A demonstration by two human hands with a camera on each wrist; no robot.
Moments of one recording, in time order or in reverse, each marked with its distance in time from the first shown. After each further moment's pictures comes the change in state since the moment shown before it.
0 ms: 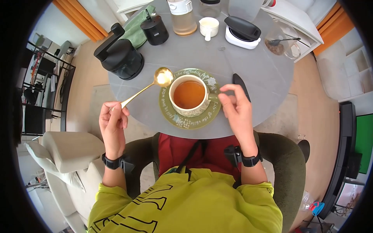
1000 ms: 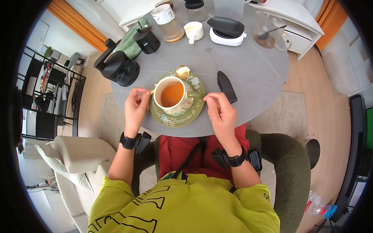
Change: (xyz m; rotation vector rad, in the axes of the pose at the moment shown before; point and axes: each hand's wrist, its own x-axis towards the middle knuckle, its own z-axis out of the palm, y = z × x) left_hand 0.035 -0.054 0.059 0.634 -0.080 0.122; right_hand -0.018 0.034 -0.001 0.251 0.106 -0.183
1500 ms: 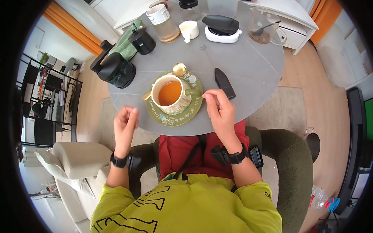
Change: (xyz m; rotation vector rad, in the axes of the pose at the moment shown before) left_hand -0.044 0.013 -0.035 -0.111 -0.083 -0.065; right_hand 0.000 0.001 0.002 -0.008 0.027 -0.023
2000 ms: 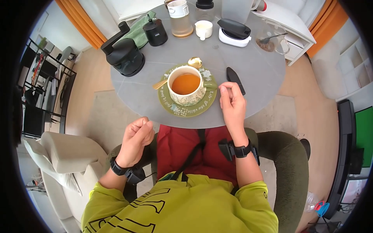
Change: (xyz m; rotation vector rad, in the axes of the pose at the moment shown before) left_hand -0.053 0.014 -0.009 -0.662 -0.351 -0.242; right_hand 0.001 -0.003 0.008 -0.202 0.034 0.004
